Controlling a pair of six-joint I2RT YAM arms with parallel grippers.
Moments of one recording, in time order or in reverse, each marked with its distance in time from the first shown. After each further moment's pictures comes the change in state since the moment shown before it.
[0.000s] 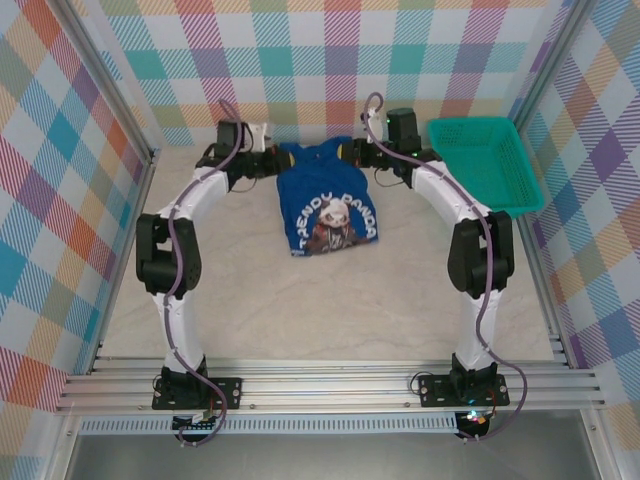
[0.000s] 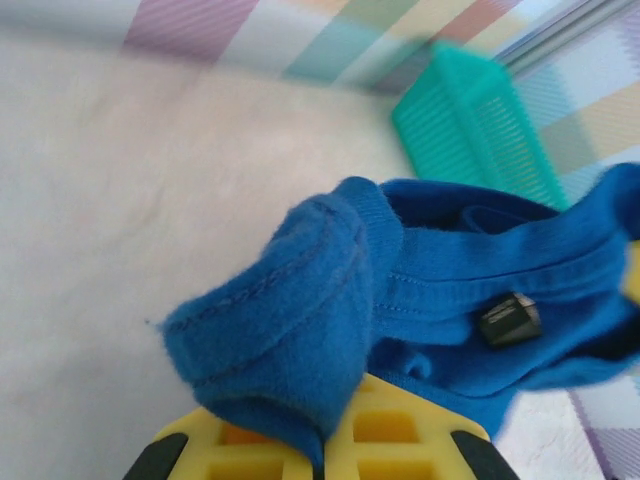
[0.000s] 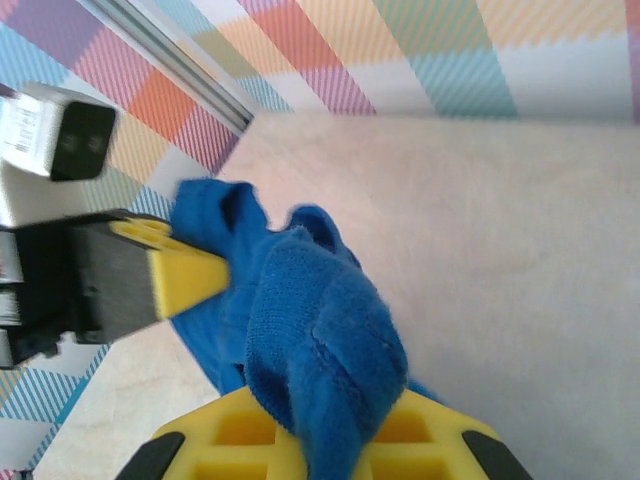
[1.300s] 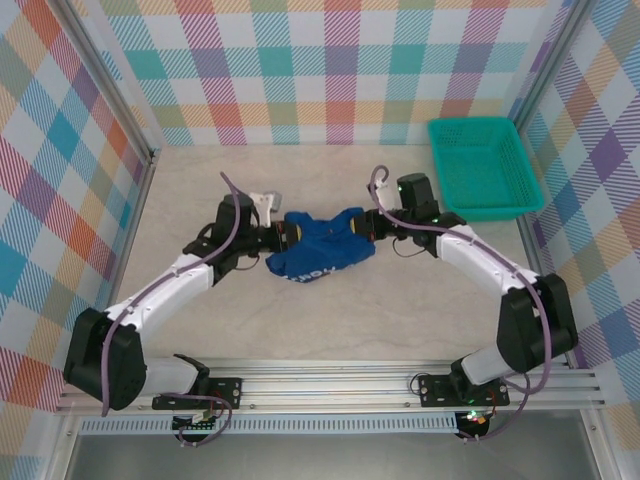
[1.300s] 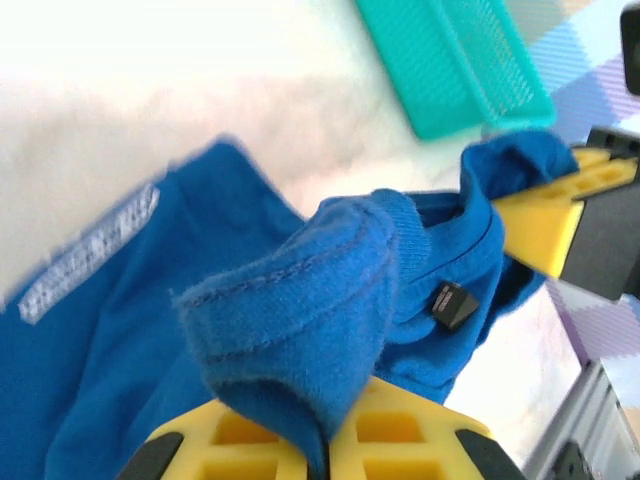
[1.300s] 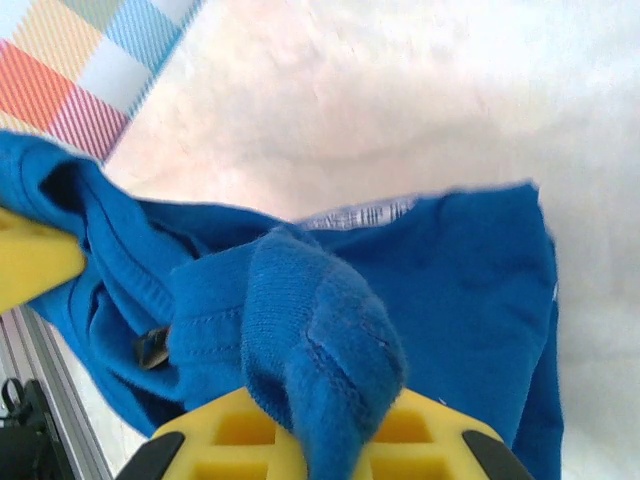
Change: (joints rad) left arm -0.261 -0.741 -0.837 0.123 -0.273 -0.093; right arm 0.092 -0.587 -0.745 -0.022 0.081 -0.098
